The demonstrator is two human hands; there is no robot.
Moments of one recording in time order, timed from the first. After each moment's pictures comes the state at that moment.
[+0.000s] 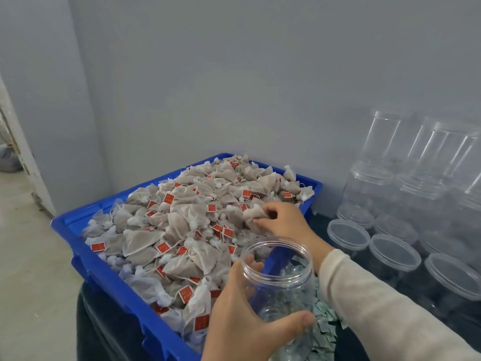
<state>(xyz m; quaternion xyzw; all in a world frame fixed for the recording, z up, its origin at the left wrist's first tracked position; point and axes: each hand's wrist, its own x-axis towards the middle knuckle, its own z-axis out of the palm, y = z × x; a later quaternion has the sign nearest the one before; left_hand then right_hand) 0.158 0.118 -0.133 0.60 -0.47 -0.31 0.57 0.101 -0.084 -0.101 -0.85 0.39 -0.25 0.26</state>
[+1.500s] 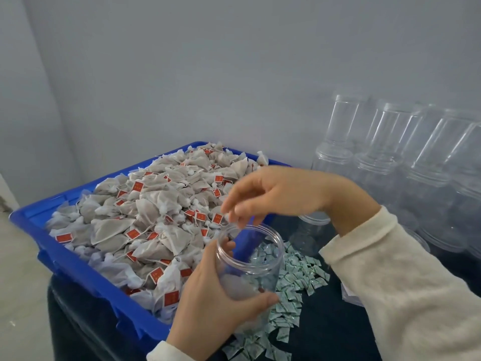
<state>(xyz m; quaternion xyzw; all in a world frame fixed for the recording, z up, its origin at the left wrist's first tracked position) 0.152 0.128 -0.124 0.60 -0.56 -0.23 0.52 0.047 -0.002 0.021 -0.91 0.19 0.01 0.36</state>
